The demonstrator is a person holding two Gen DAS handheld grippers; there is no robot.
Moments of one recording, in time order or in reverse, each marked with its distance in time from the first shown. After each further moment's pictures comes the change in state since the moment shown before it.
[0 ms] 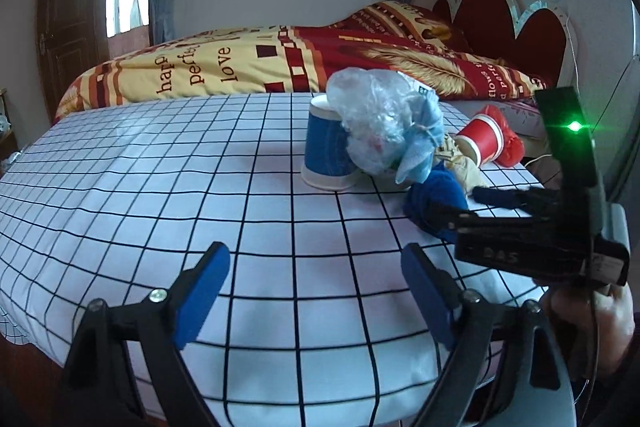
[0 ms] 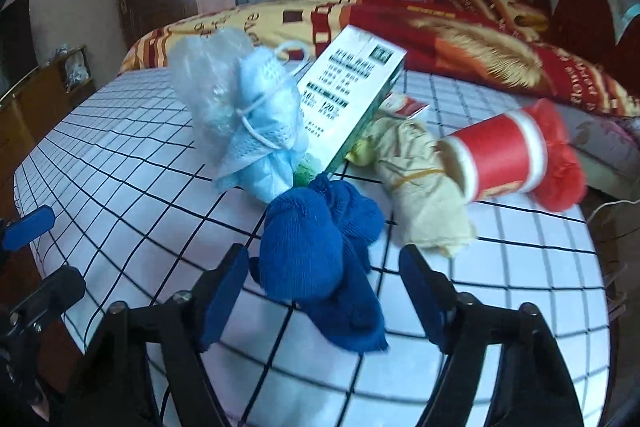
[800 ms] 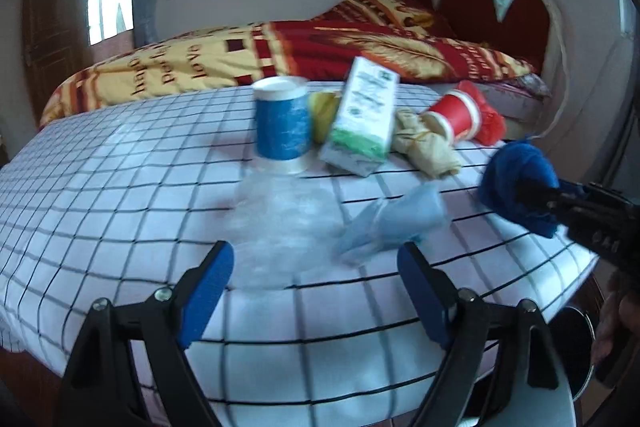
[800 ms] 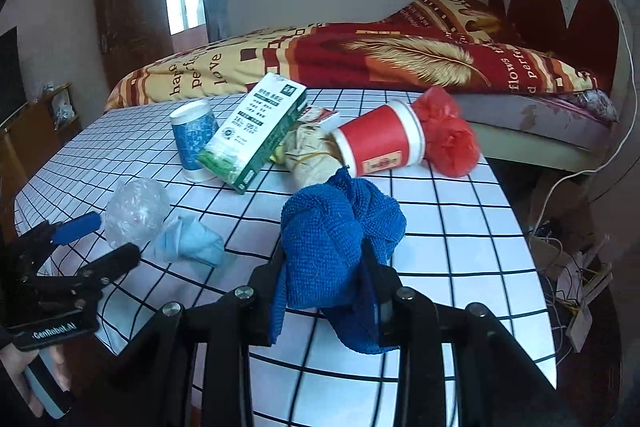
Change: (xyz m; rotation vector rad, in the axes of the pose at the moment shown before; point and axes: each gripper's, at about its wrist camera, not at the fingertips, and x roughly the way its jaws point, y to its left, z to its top) left arm 0.007 -0.033 -0.014 0.037 0.002 -0.001; right arm -0.091 -0.062 -0.053 0.092 -0.147 -0.105
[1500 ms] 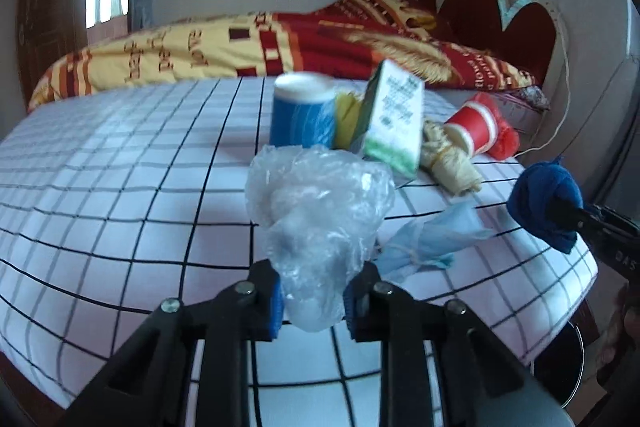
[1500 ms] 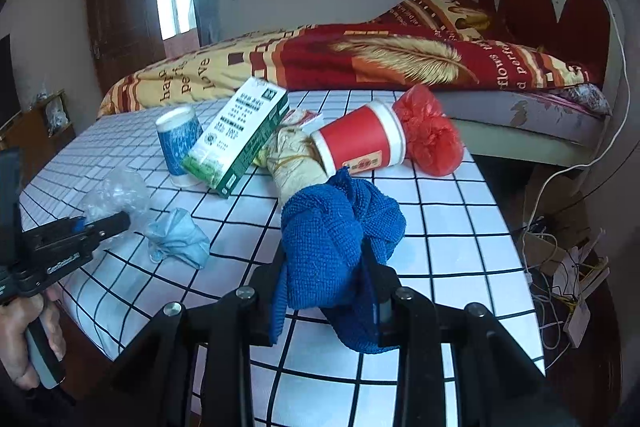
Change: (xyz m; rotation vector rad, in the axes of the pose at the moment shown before) left arm 0.015 0.021 0.015 -0.022 0.021 -0.078; right arm -0.008 -0.011 0.003 0.033 -0.017 -0.016
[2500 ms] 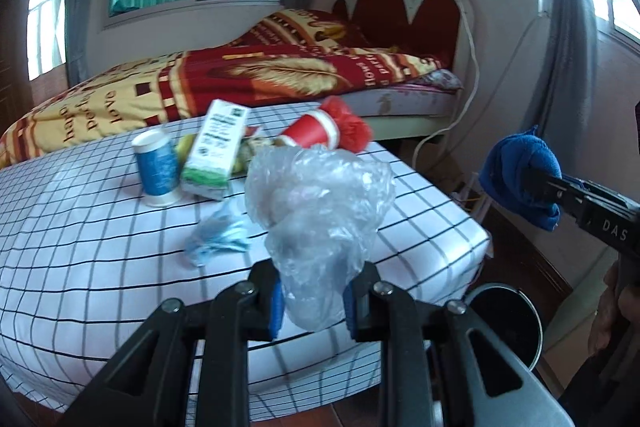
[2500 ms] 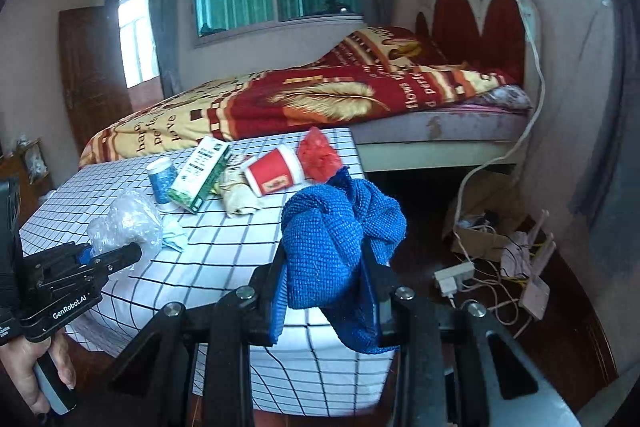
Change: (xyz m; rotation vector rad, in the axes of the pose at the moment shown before) left arm -0.066 -0.126 -0.019 0.176 -0.063 -0.185; right arm -0.153 -0.071 -0.049 0.116 -0.134 -0.143
